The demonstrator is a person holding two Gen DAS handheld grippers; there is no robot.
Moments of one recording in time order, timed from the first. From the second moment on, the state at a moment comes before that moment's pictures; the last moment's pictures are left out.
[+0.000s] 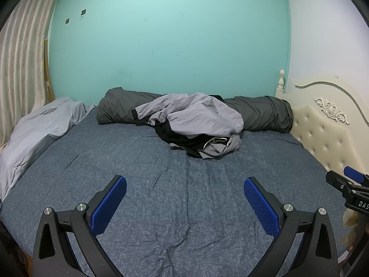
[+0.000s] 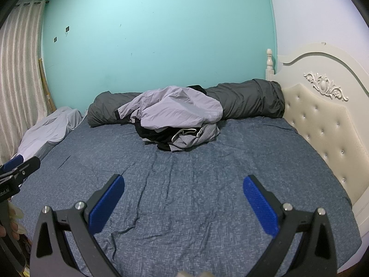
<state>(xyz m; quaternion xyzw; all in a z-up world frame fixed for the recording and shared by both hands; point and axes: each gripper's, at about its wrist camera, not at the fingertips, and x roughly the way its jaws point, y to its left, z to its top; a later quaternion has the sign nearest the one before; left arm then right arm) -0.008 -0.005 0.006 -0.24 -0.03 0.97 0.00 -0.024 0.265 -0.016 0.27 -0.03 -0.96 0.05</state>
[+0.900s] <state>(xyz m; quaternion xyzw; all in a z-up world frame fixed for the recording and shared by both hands) -0.030 -0.018 -0.007 -0.24 -0.03 0.97 0.00 -0.044 0.253 -0.029 0.27 0.00 -0.96 0.05</state>
